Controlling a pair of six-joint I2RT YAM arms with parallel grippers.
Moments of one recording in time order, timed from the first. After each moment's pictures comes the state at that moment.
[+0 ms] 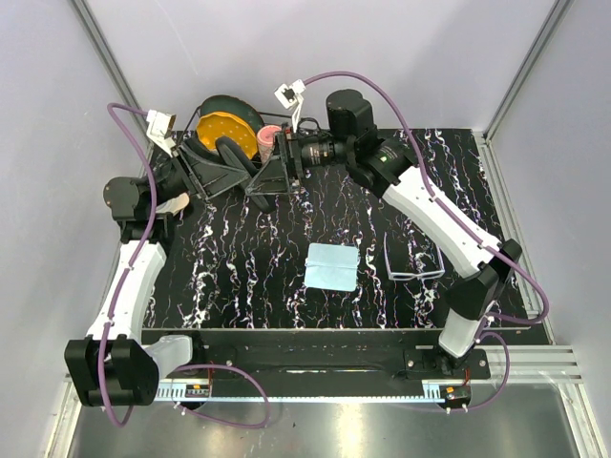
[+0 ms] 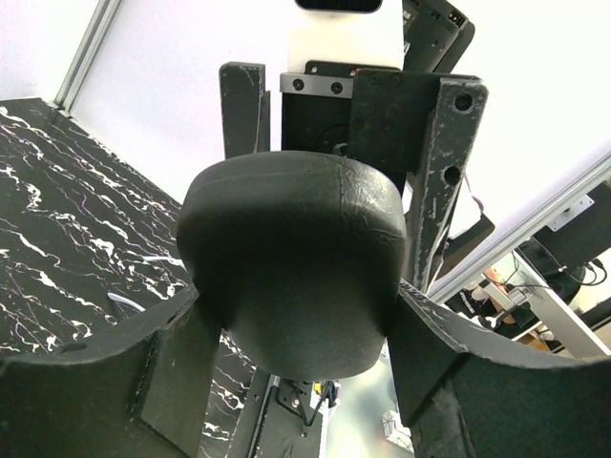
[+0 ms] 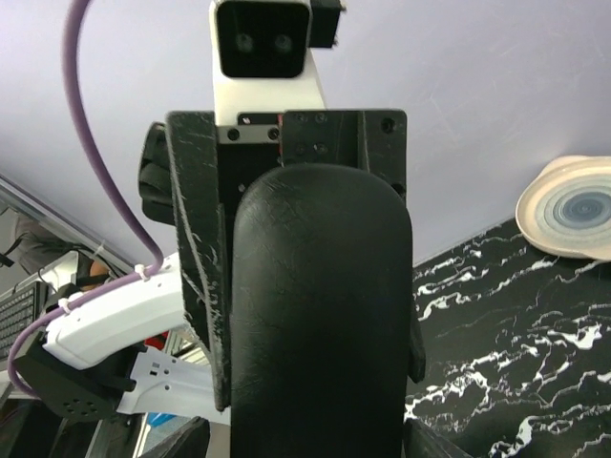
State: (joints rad) left arm 0.02 1.11 0.95 0.84 1.14 -1.33; right arm 0.75 1.76 2.00 -0.40 -0.85 0.47
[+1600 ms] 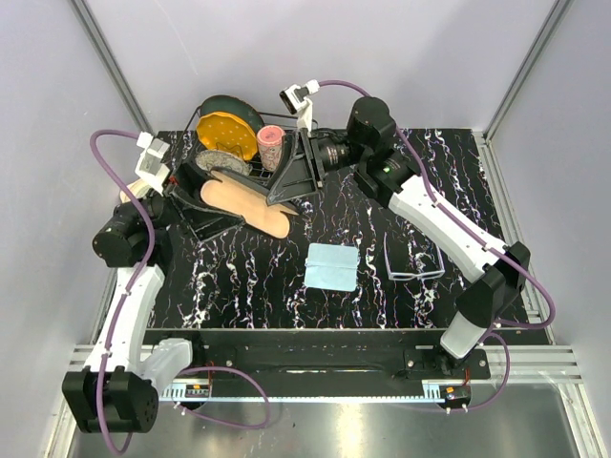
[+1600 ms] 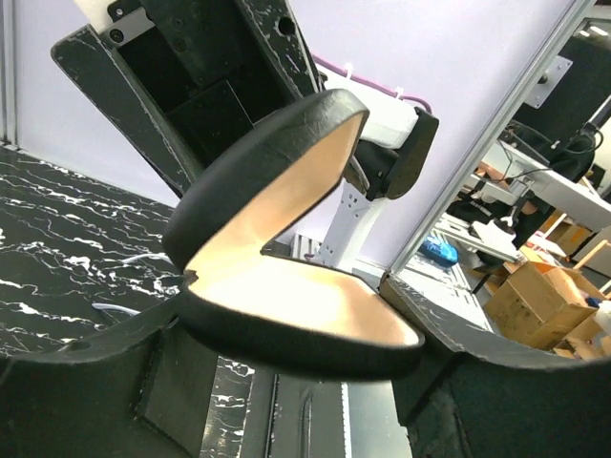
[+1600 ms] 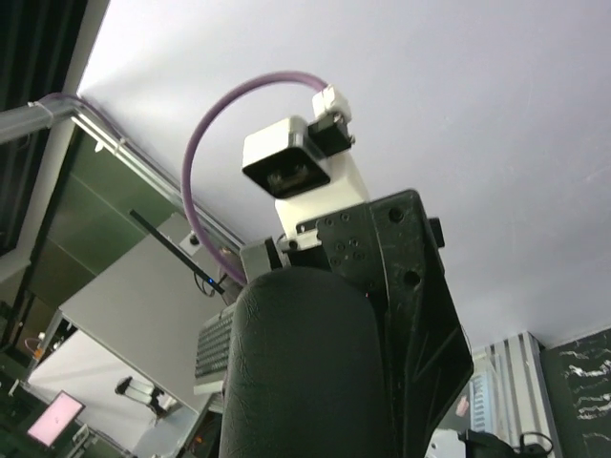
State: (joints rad) left arm 0.01 0.98 0.87 1.23 1.28 -1.52; right arm 0.71 1.68 1.77 0.14 -1.23 1.00
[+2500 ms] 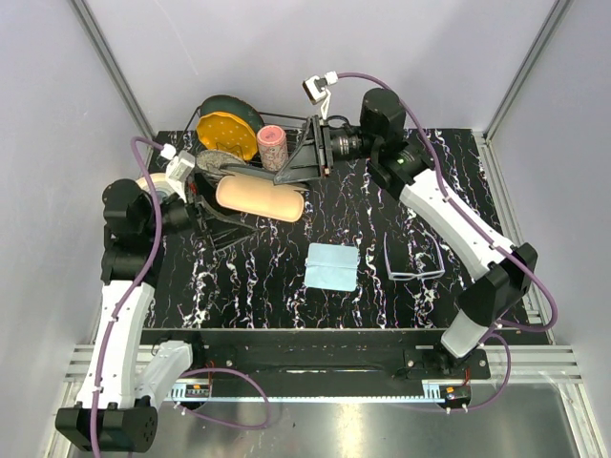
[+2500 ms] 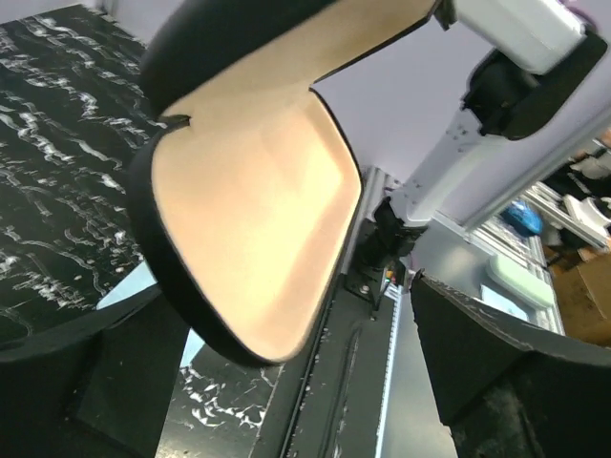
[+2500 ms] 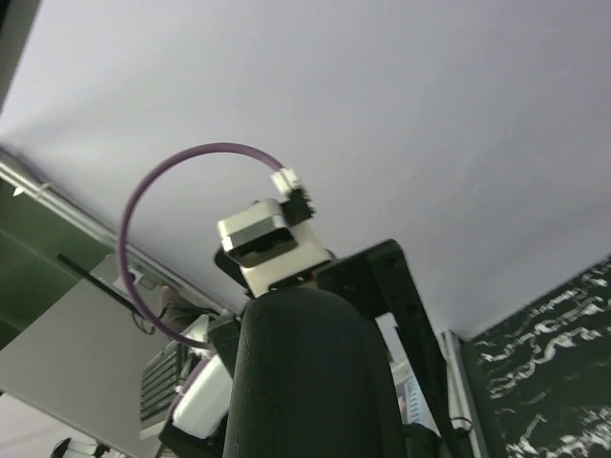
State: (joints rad) left arm -0.02 0.85 0.98 -0.08 1.27 -0.51; right arm 0.63 1.67 1.77 0.02 -1.14 0.93
